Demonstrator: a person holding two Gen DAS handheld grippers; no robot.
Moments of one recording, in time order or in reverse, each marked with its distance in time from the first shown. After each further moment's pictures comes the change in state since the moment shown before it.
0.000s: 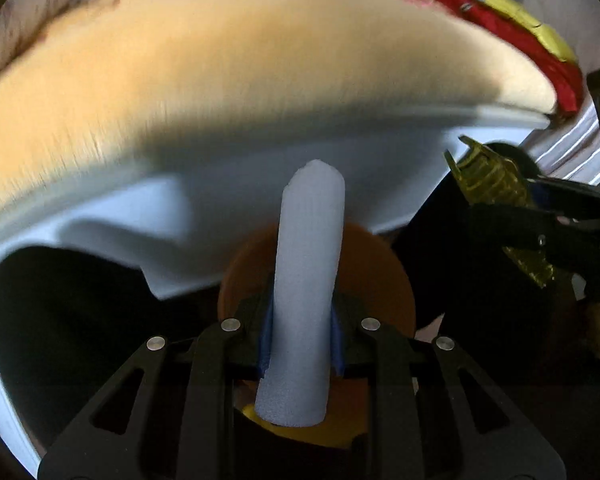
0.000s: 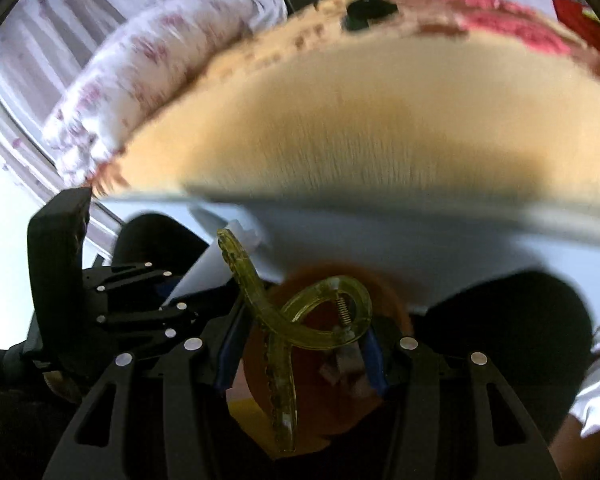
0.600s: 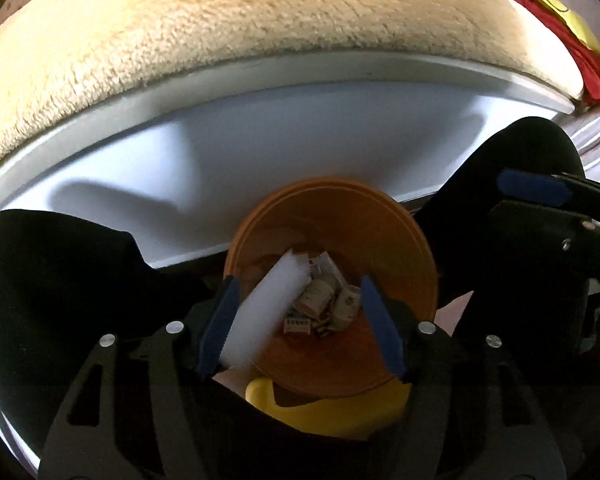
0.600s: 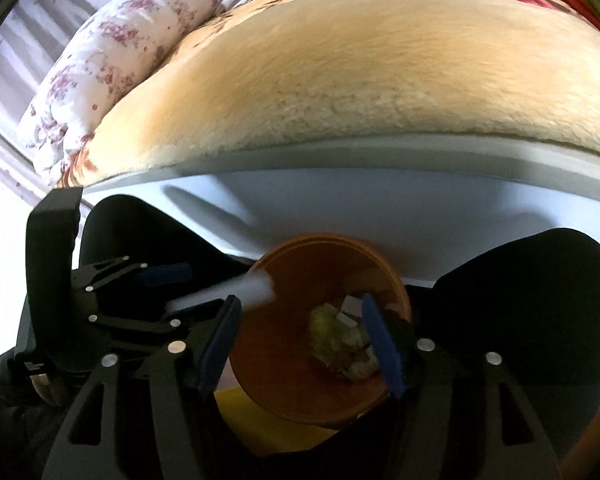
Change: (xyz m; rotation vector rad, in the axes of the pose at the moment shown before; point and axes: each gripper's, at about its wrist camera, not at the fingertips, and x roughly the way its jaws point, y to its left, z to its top) left arm 0.027 -0.003 0.009 -0.024 0.101 0.039; right arm 0.014 -0.007 -0.004 0.053 0.027 -0.037
